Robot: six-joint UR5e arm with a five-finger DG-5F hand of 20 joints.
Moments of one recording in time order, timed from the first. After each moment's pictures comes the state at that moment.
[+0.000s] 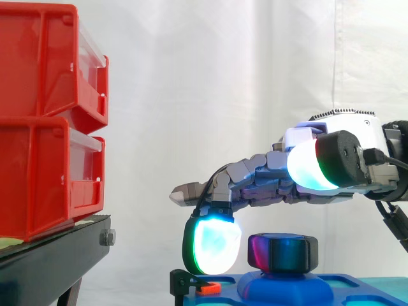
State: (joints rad) arm -0.03 -2.28 -1.22 -2.73 -1.87 -1.22
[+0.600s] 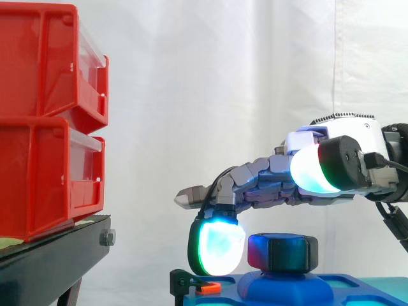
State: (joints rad) arm -0.05 -2.28 -1.22 -2.74 -1.89 -1.21
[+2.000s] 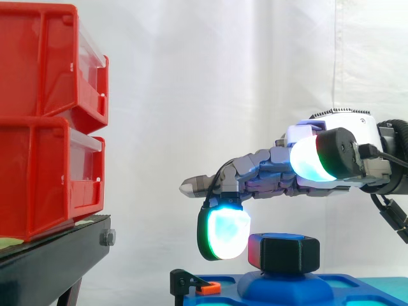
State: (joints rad) arm -0.09 -2.28 -1.21 -2.74 -1.93 -1.22
